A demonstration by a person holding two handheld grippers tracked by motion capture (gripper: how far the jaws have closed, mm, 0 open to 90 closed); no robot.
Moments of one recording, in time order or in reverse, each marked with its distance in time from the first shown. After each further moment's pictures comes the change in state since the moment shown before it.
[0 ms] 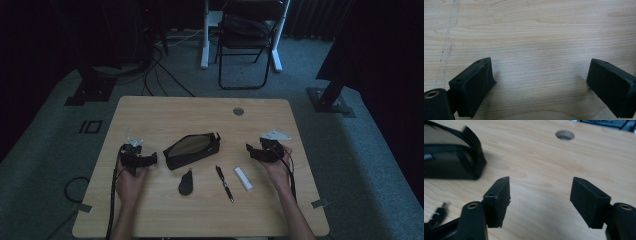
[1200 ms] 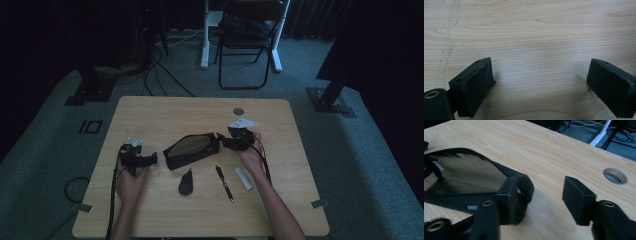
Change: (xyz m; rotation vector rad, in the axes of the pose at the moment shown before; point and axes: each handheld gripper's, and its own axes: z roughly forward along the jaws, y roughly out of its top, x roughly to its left) left arm 0.000 0.000 0.000 -0.001 0.000 -0.001; right arm 0.067 0.057 0.050 -0.031 0.133 -0.138
